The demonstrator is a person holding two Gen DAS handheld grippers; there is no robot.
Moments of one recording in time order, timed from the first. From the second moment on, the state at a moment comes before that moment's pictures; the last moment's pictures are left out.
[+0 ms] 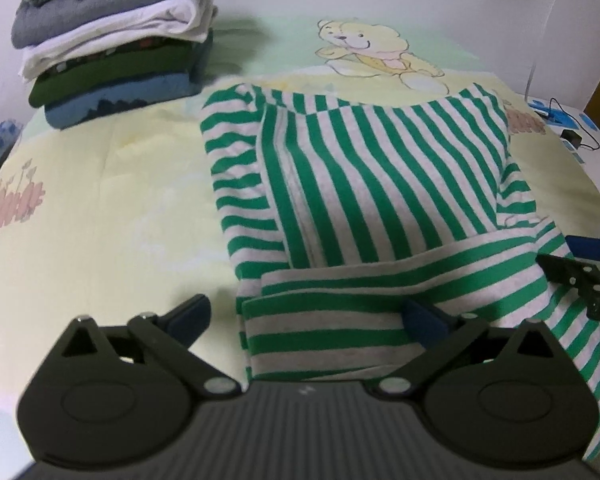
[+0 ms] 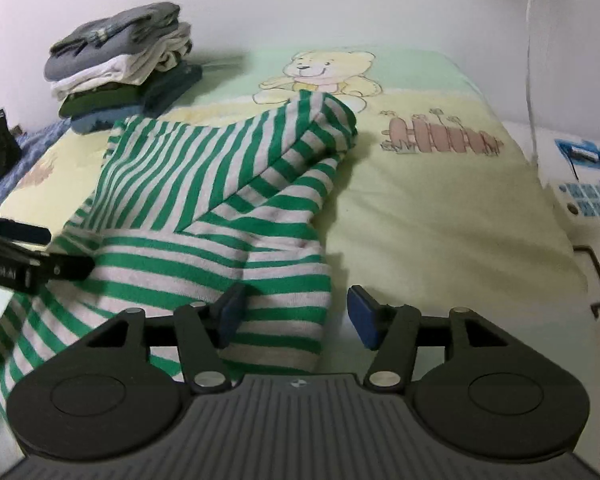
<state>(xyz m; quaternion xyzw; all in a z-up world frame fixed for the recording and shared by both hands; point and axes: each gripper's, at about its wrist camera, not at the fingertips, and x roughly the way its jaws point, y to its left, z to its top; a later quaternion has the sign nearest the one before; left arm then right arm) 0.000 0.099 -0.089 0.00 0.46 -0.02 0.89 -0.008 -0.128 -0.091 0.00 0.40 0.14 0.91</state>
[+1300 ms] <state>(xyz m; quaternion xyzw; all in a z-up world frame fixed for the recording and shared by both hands) -0.007 0.116 -0.096 -0.07 0.44 -0.05 0.89 0.008 -0.105 -0.080 -0.02 0.45 0.06 0.89</state>
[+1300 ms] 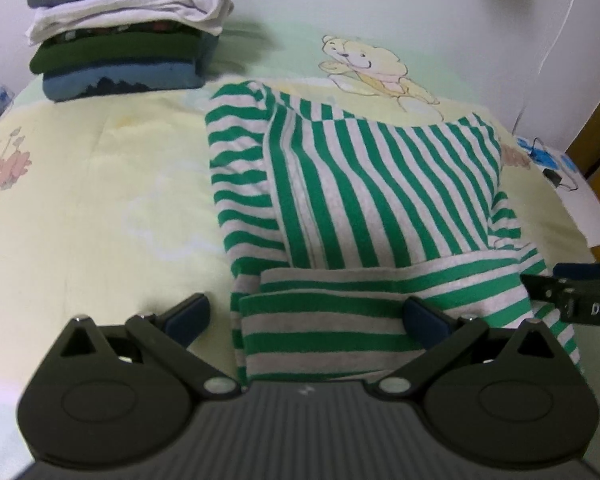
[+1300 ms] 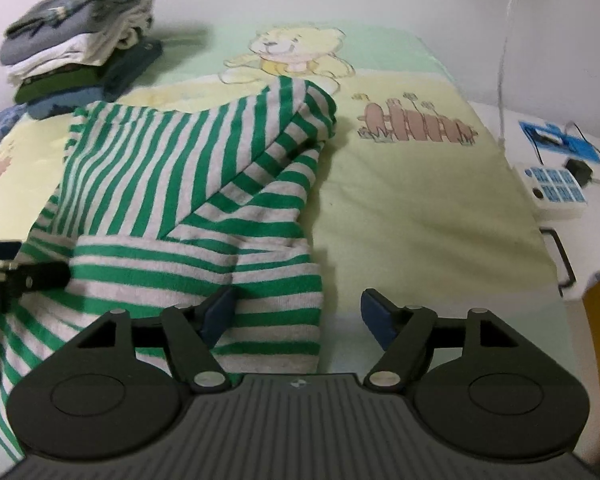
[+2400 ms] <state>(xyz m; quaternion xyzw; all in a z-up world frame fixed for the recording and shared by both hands) 0.100 0.154 -0.086 -0.01 0.46 -0.02 0.89 0.097 -0.153 -0.079 0.17 0.44 0.16 0.87</state>
